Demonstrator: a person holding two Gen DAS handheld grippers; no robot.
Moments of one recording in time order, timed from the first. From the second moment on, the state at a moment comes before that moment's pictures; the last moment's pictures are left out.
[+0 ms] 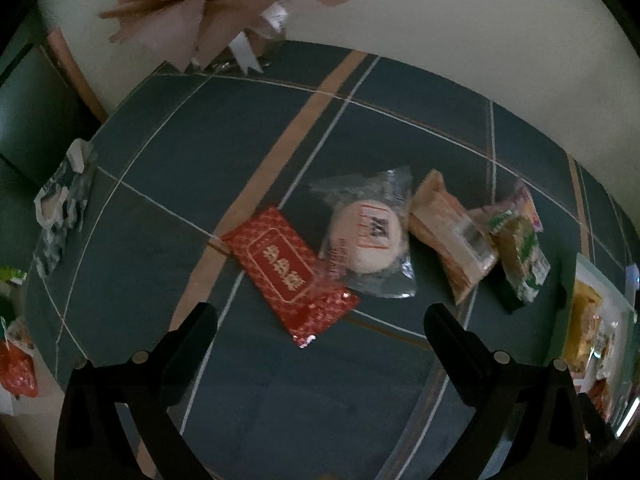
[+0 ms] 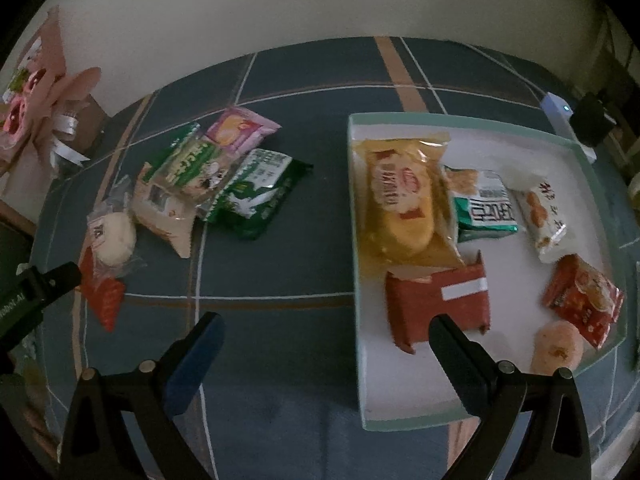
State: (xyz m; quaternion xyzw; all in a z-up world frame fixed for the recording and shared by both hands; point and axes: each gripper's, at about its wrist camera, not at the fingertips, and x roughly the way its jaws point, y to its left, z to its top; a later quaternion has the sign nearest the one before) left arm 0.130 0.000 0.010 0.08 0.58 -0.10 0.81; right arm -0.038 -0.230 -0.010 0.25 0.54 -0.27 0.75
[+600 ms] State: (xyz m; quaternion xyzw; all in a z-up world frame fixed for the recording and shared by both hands) left arm 0.170 0.037 -0.019 0.03 0.61 -0.06 0.79; right arm -0.013 -0.230 -0.022 0.26 0.53 -0.27 0.77
